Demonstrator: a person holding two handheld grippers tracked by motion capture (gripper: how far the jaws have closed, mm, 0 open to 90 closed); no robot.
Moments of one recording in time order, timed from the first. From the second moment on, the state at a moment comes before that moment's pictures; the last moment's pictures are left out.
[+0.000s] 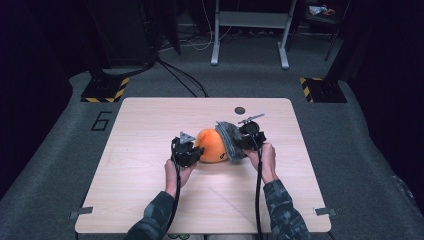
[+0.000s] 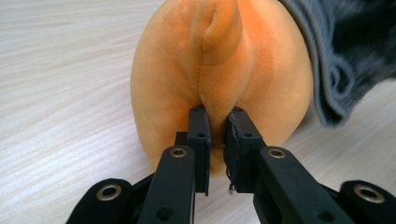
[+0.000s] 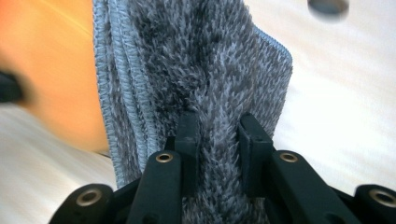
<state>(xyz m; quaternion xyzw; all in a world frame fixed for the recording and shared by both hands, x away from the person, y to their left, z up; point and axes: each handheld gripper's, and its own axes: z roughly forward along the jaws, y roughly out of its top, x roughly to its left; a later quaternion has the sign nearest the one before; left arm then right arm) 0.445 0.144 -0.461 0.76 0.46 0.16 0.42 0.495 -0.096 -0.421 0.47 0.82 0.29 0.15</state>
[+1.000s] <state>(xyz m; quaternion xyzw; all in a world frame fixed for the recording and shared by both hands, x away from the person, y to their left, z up) 0.447 0.143 -0.463 0.76 0.46 0.17 0.42 0.499 -0.084 -0.446 0.47 0.83 0.26 0.15</state>
